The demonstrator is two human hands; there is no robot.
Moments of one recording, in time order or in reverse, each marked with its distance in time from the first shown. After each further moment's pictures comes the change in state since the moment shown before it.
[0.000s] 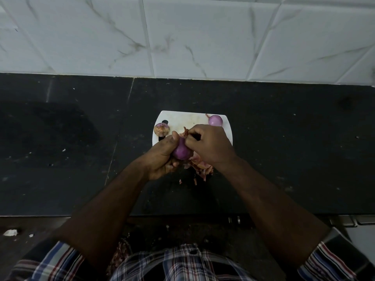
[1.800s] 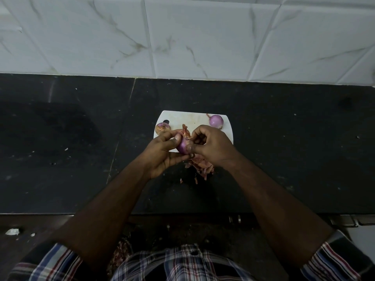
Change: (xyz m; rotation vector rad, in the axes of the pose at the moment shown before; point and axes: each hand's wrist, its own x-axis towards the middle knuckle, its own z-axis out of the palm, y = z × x) left_hand -0.005 0.009 0.003 -0.162 0.209 0.018; right_hand -0.005 0.012 -0.006 0.166 -0.158 0.116
